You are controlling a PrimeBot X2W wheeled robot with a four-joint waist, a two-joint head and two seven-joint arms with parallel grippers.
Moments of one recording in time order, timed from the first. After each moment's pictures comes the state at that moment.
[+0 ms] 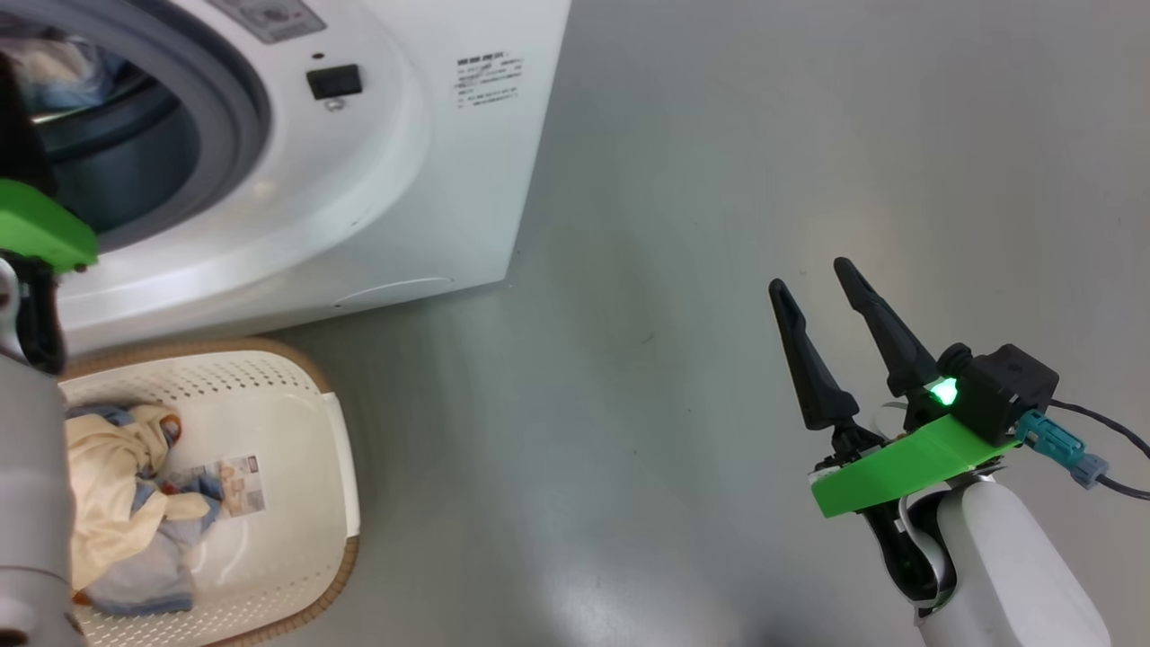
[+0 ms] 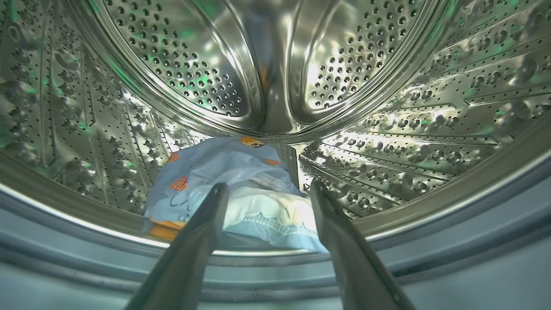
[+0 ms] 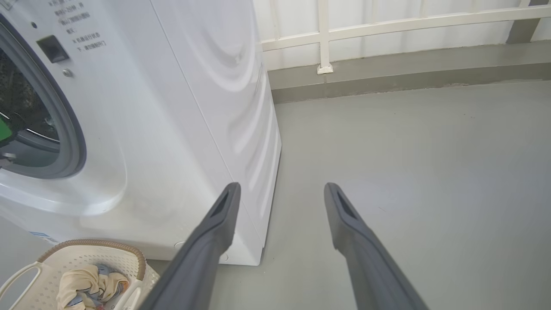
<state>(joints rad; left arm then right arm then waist) -1.05 0.24 0.13 1.01 -0.16 -0.13 -0.26 -0.35 -0.13 0.19 0.17 0.36 0.13 -0.26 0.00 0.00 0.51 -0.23</state>
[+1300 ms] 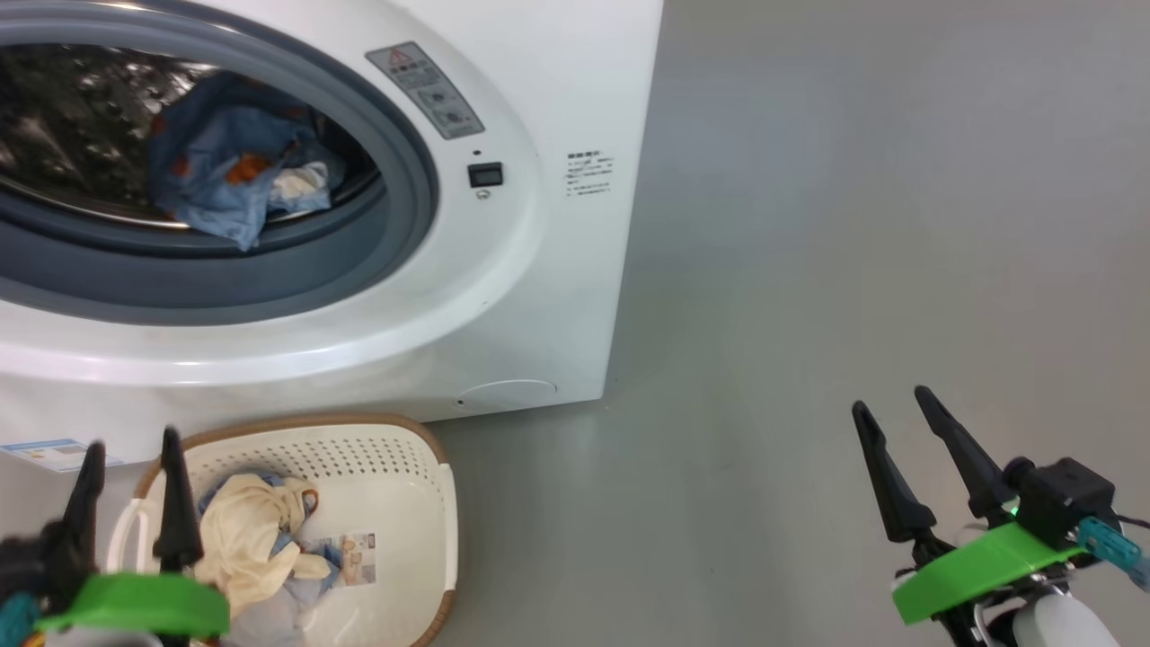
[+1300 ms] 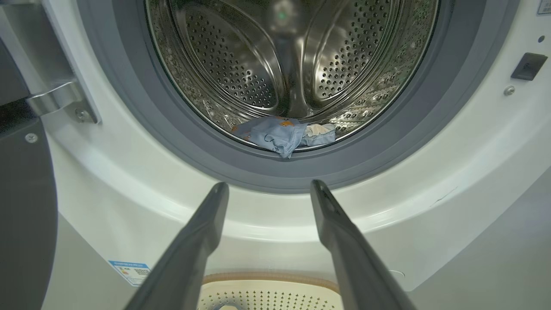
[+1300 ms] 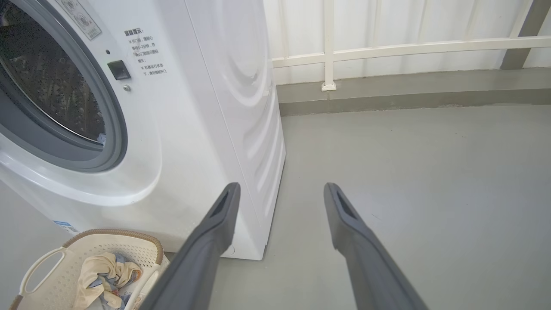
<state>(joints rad) -0.21 0.10 0.17 0.37 -0.17 -0.13 -0.26 -0.14 -0.22 0.12 0.19 0.36 0.13 -0.26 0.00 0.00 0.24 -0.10</state>
